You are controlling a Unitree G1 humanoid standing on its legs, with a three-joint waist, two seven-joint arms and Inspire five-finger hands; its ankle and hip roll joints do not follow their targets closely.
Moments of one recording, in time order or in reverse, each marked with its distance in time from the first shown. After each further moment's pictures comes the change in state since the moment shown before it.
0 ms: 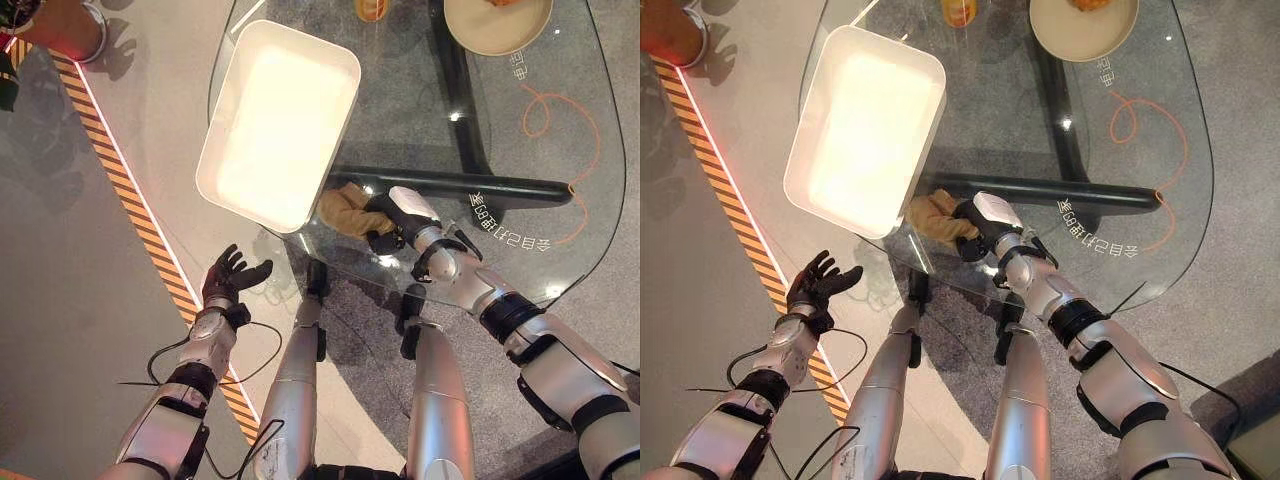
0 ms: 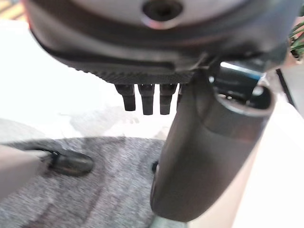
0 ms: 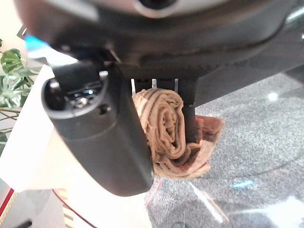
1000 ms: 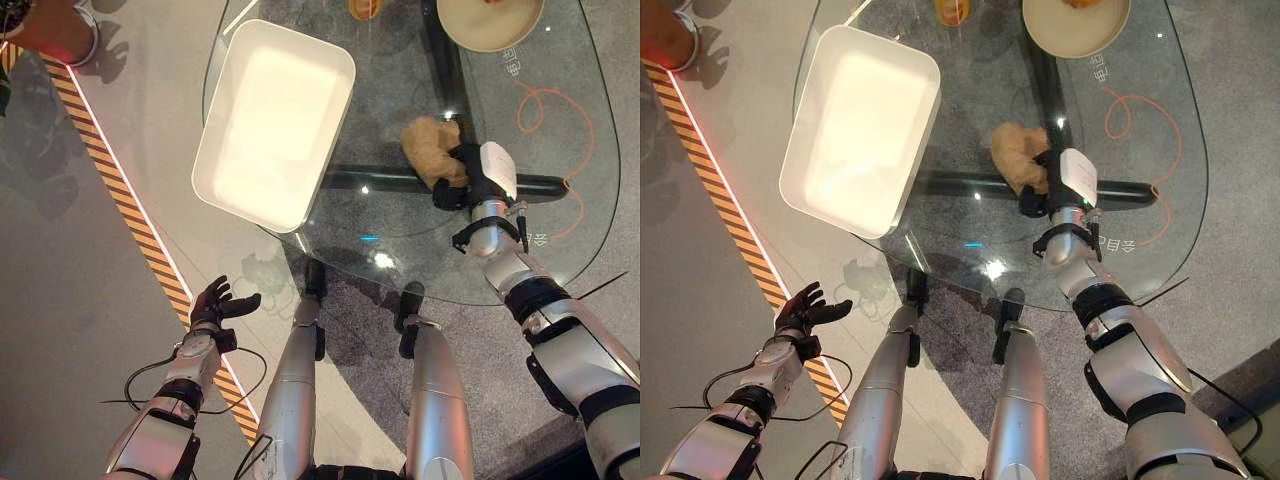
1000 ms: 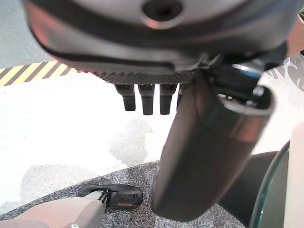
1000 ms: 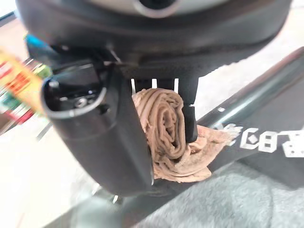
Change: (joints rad) left arm 0.077 0.038 -0.004 0.121 0.210 0.064 0.002; right arm -0.074 -0.053 -0.124 0.153 0.082 0.022 -0.283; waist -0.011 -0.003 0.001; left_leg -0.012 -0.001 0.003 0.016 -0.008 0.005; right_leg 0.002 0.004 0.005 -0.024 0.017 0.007
